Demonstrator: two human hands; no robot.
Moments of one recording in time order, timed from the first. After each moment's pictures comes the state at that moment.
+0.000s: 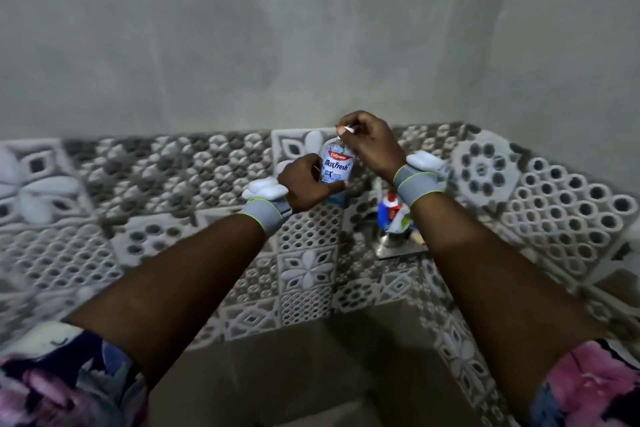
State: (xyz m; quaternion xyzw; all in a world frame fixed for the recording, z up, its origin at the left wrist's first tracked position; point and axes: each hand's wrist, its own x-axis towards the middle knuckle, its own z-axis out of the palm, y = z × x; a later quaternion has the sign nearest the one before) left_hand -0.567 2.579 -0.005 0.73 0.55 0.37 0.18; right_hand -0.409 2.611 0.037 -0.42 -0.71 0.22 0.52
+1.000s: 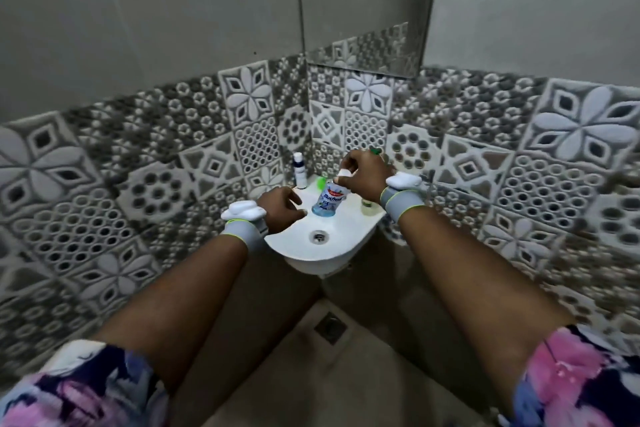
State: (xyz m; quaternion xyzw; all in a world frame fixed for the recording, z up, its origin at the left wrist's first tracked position) left_hand -1.185 2.076 -0.096 0.34 0.90 0.27 0.10; right_hand -1.094 2.268 -0.070 -0.17 -0.91 0.32 0.22
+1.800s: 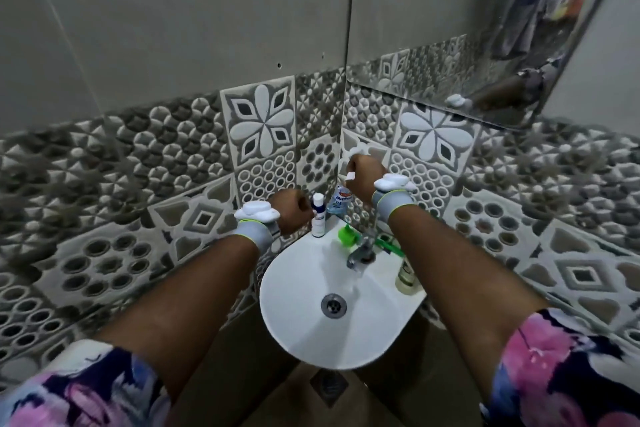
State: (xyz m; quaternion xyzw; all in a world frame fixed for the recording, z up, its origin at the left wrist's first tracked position) left_hand -1.394 2.185 -0.099 0.33 0.91 0.23 0.08; right_hand -1.353 2.367 -0.075 -0.21 -0.96 0.13 0.12
